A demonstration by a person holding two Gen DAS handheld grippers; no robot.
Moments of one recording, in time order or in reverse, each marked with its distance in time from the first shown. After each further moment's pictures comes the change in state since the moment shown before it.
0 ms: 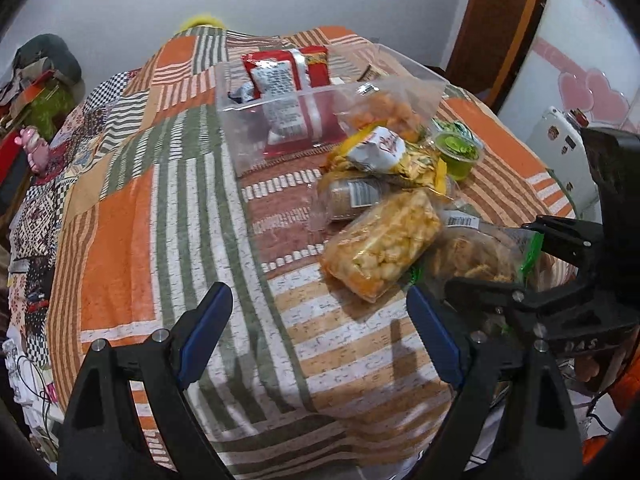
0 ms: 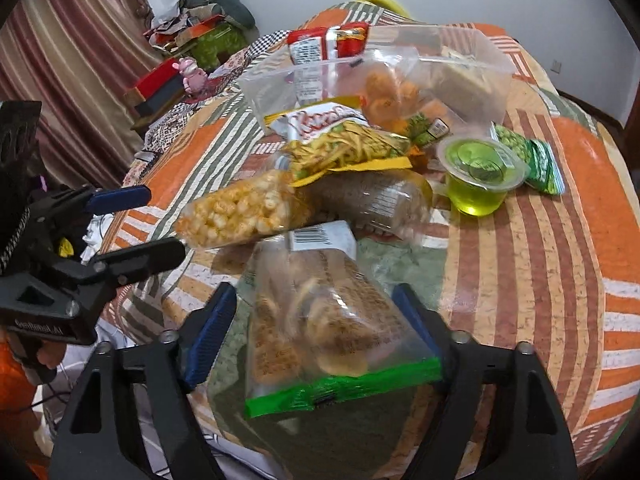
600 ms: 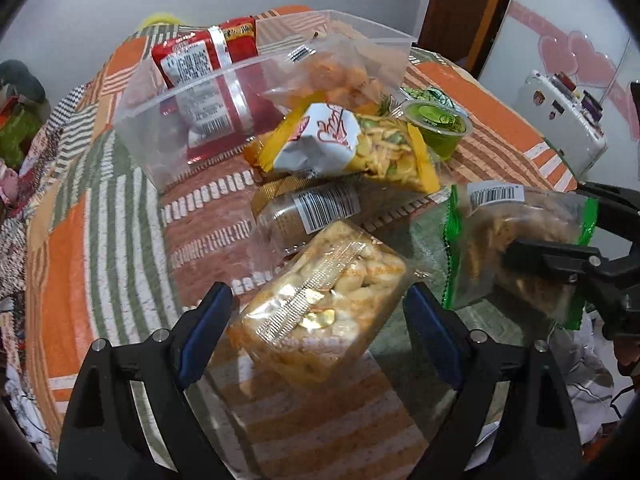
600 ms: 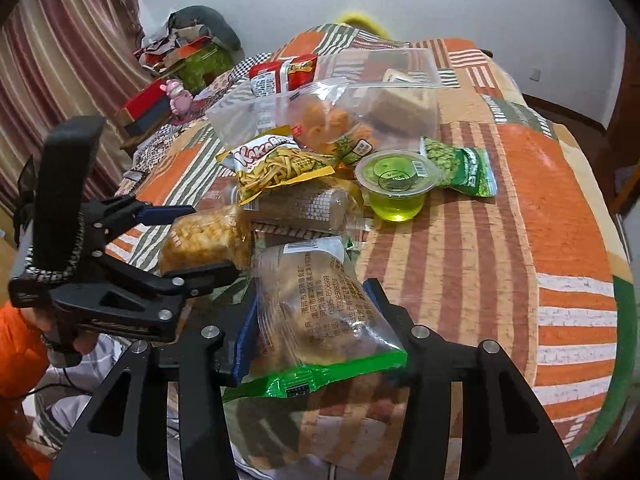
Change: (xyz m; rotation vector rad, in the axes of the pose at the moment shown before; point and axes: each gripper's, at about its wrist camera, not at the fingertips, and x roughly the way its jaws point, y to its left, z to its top) left arm 0.057 -0.035 0.018 0.096 0.057 -0.064; right arm -0.038 -0.030 -0.014 0.012 -0.080 -0.045
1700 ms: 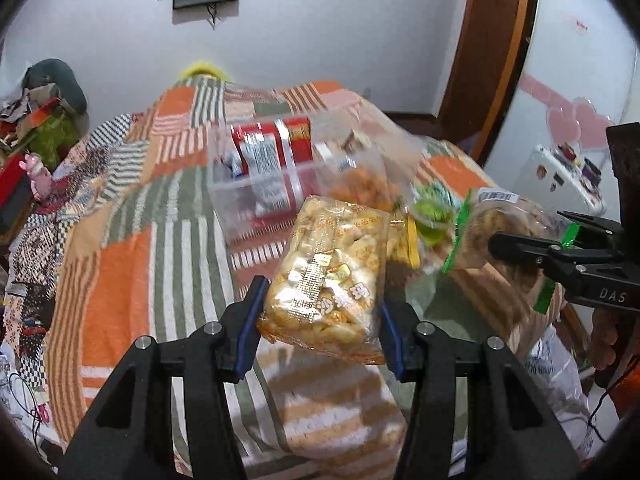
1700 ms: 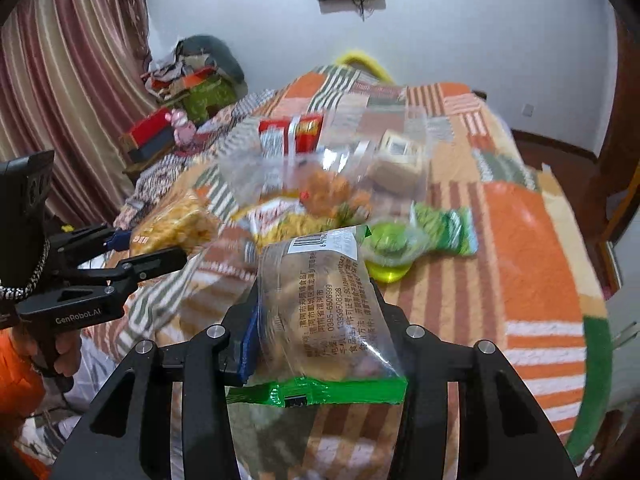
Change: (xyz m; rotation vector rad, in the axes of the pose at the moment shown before) left arm -0.091 0.016 -0.005 -0.101 -0.272 0.069; right arm -0.035 0.006 0.028 -0.030 -0.154 -0.033
